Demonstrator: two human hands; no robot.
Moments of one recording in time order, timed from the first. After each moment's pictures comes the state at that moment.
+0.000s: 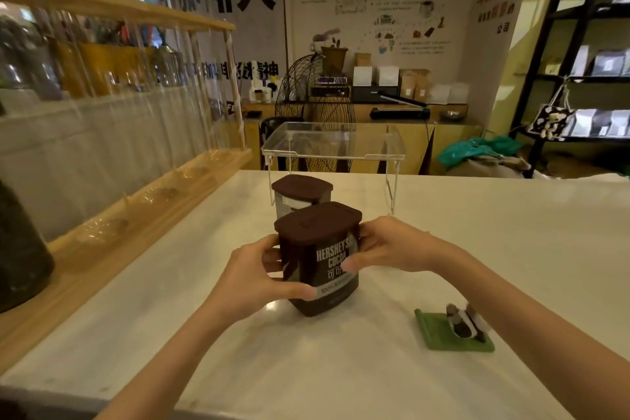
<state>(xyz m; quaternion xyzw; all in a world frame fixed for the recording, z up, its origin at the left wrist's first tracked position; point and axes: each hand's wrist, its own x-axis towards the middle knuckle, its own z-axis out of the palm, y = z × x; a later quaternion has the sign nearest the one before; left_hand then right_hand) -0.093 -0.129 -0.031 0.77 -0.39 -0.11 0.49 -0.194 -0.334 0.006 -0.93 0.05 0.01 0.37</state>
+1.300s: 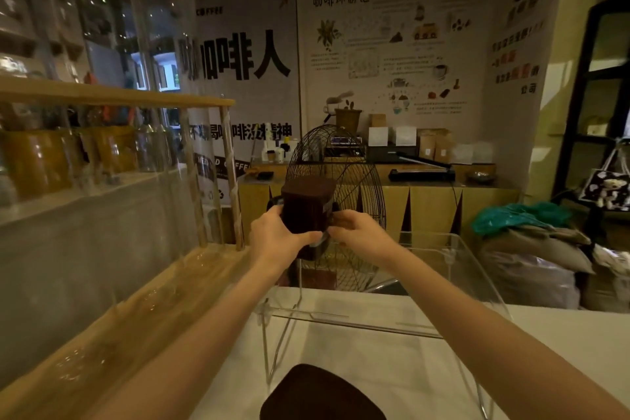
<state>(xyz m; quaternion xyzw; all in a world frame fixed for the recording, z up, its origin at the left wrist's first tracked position) 0.171 -0.338 0.073 0.80 -0.27 0.15 0.51 0.101 -0.471 0.074 -0.86 0.09 -0.21 0.46</state>
